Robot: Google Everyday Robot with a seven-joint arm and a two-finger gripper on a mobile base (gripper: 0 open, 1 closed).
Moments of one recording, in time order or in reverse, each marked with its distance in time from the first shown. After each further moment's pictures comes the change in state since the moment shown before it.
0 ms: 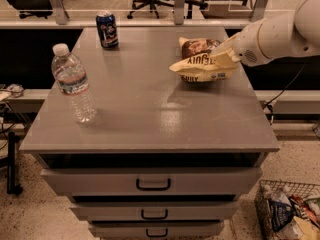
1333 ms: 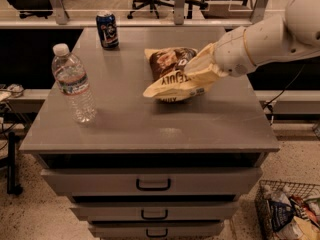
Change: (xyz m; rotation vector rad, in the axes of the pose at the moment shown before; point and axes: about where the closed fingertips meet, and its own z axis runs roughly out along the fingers) arm -0.038 0.093 0.002 -0.322 -0.158 -0.344
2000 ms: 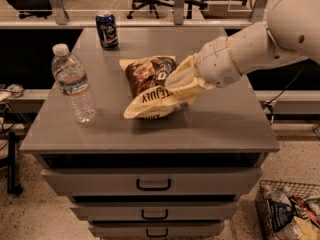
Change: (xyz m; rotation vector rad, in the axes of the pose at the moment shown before) arm -0.037 0.051 0.019 -0.164 -0.114 -0.145
